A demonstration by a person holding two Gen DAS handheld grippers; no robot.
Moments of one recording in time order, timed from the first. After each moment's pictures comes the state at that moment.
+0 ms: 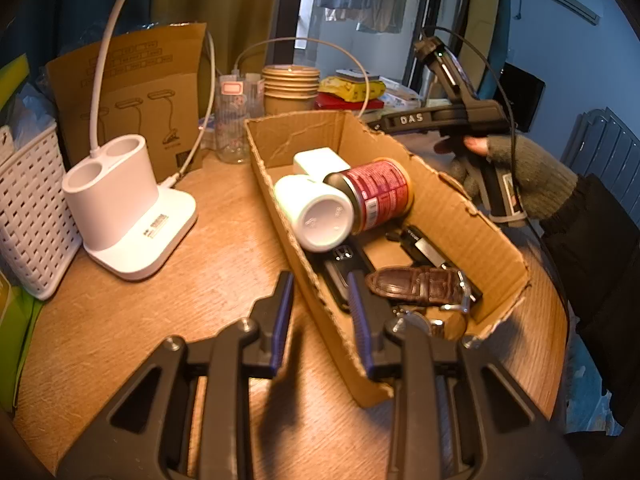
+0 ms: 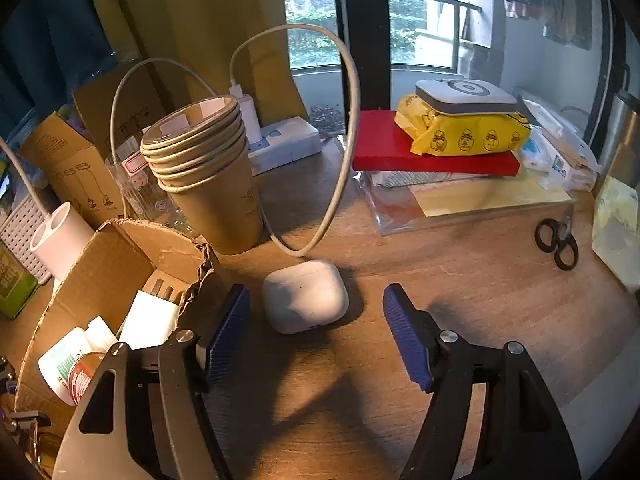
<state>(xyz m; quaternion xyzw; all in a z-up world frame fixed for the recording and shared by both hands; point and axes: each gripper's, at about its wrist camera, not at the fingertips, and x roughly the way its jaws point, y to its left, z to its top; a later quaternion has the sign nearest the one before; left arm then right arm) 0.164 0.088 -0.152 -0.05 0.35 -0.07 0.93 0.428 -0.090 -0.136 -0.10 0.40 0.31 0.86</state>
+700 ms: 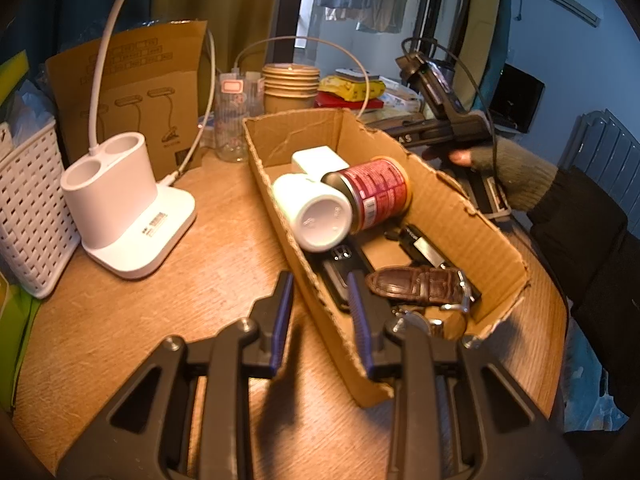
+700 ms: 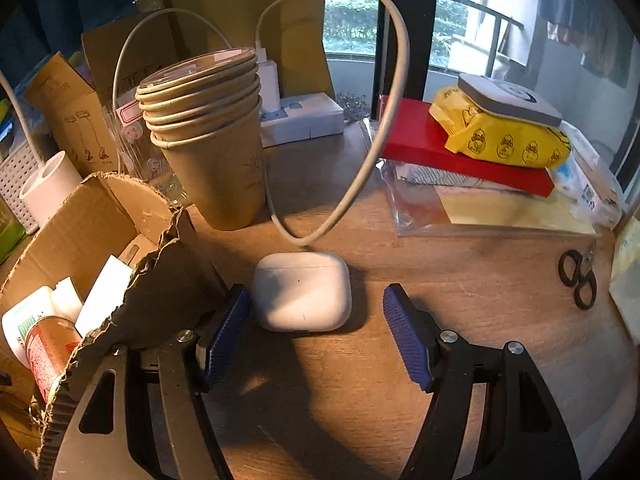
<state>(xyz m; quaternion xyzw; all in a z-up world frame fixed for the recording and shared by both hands) 0.164 0.087 -0.154 -0.05 0.36 -0.08 0.93 0.440 -0.074 -0.159 -0.17 0.39 0.34 0.84</state>
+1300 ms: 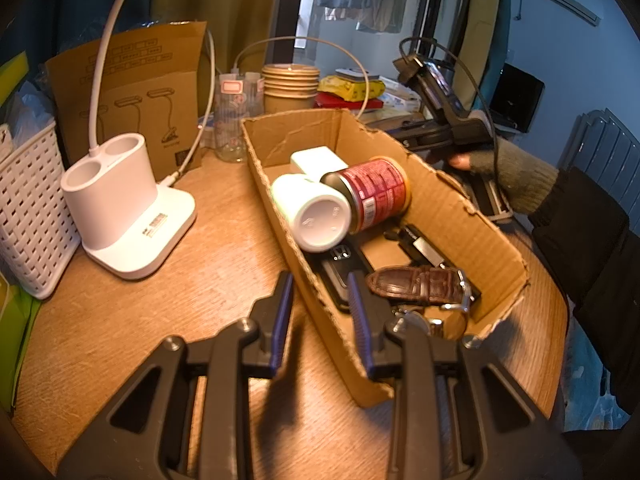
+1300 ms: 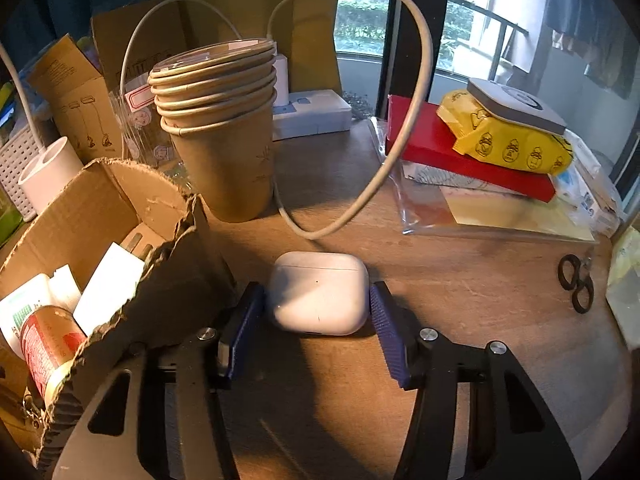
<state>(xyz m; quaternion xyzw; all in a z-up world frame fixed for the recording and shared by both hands) 0.164 0.088 -0.153 -0.05 0.35 -0.08 0.93 0.429 -0.071 -0.157 -0.19 0.39 0.34 0.83</state>
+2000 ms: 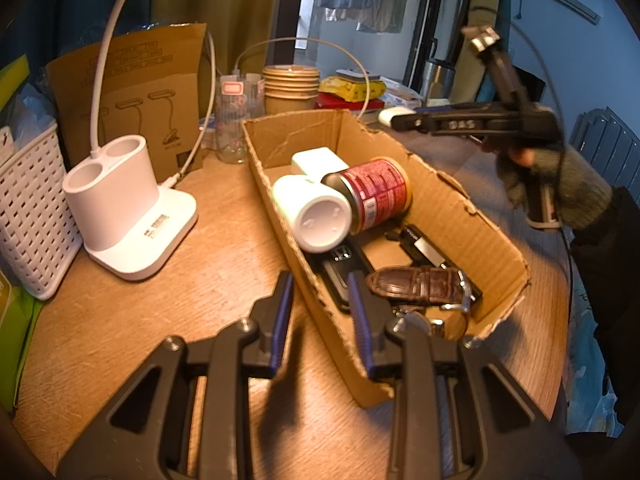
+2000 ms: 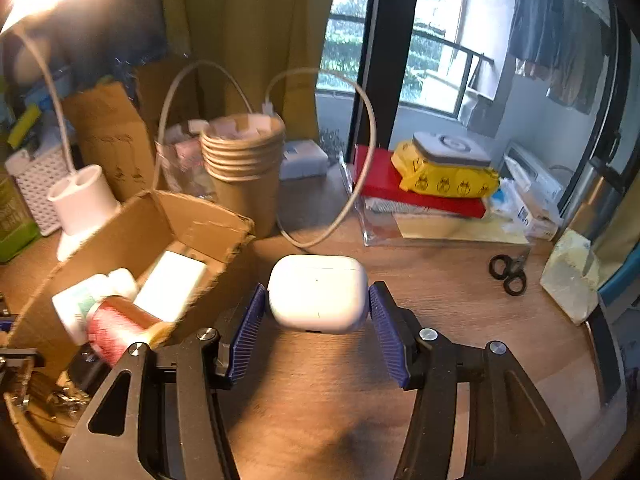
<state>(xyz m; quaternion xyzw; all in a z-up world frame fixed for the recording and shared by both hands) 0.164 0.089 -0.153 -0.05 0.35 -0.07 0.93 0.364 -0.105 -0.098 -0.18 0.33 0.30 0.88</state>
